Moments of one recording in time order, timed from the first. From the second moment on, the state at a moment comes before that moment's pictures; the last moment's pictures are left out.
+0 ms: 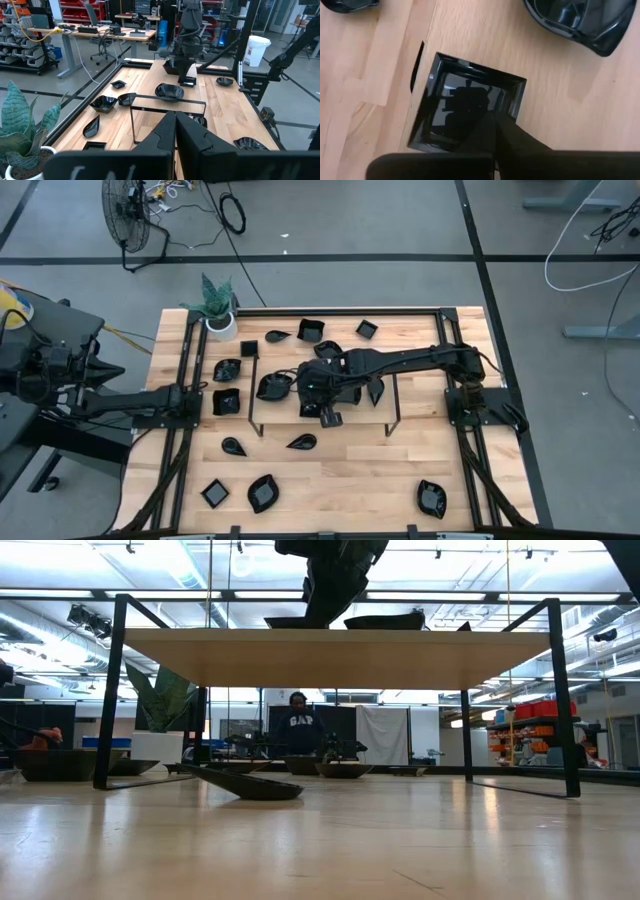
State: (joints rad) left arm 0.06 0.01 1.39 -1.52 -0.07 -0.07; right arm 0.06 2.01 1.89 -0.99 0.00 -0.18
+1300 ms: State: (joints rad) left arm 0.06 0.01 1.39 -1.52 -0.07 -0.07; right arm 0.05 2.00 1.89 -0.91 0.20 -0.03
